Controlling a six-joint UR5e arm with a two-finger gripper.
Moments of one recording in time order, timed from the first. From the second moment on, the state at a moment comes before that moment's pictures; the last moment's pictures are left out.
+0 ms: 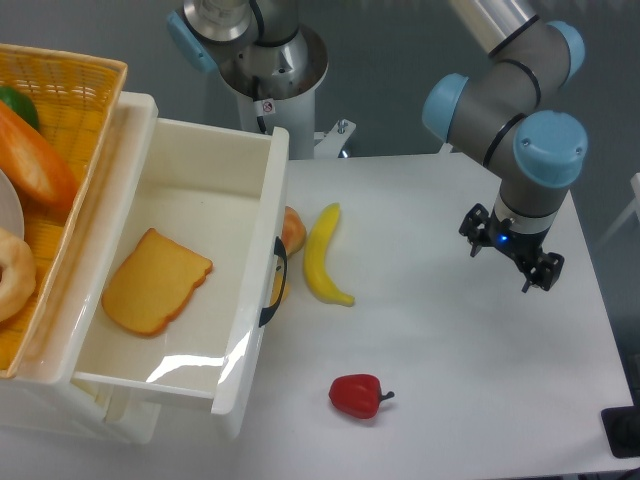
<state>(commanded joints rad) 2.78 -2.03 -1.52 -1.08 1.61 1.51</state>
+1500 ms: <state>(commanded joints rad) 2.61 -1.93 -1.68 -1.09 1.39 1.04</state>
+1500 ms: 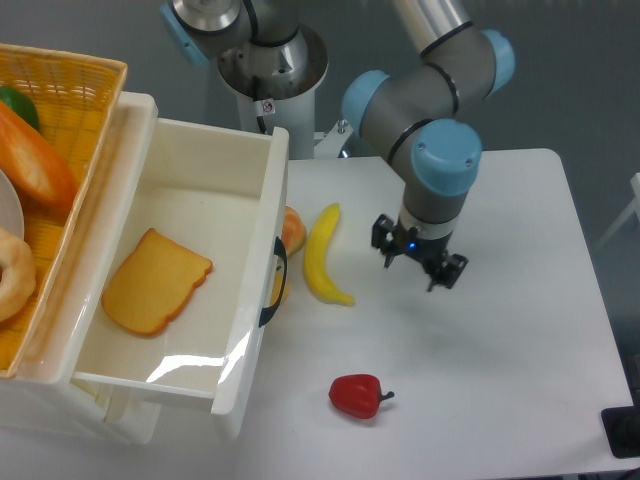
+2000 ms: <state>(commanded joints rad) 2.61 -1.92 -1.52 -1.52 1.11 0.94</state>
